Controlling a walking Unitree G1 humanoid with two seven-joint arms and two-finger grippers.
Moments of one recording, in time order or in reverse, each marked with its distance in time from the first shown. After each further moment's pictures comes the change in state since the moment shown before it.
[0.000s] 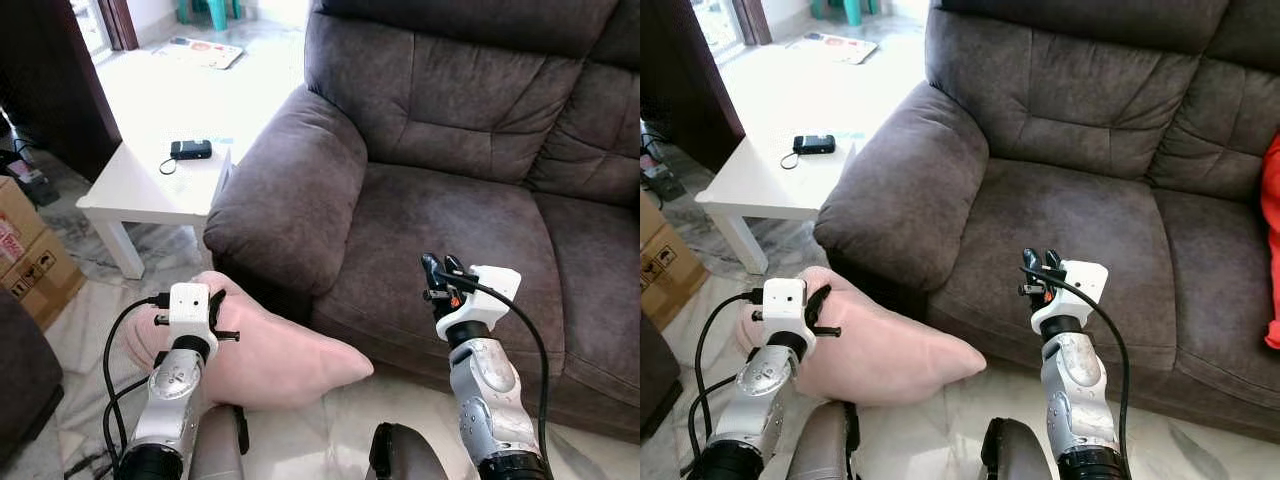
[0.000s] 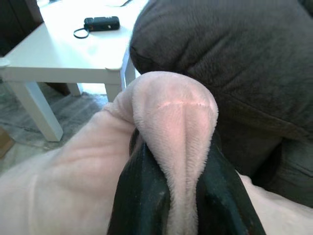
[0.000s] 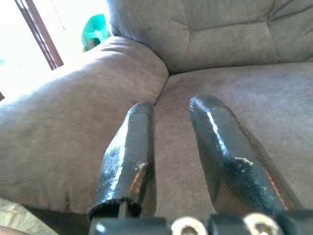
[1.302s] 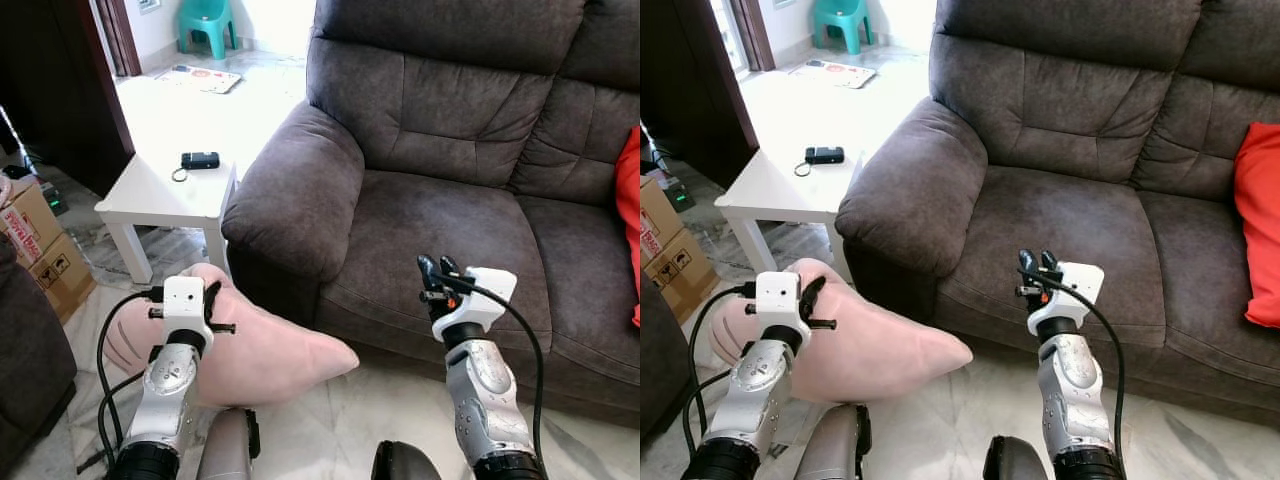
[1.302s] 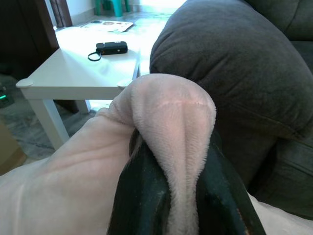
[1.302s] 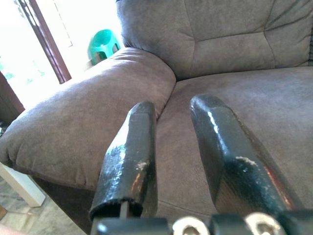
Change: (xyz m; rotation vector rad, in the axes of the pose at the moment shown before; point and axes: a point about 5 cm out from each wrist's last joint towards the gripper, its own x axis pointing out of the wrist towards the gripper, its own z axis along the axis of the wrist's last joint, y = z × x) left arm 0.001 0.002 0.010 0.011 -0.043 -0.002; right arm 0.000 0.003 -0.003 0.013 -0.004 0.010
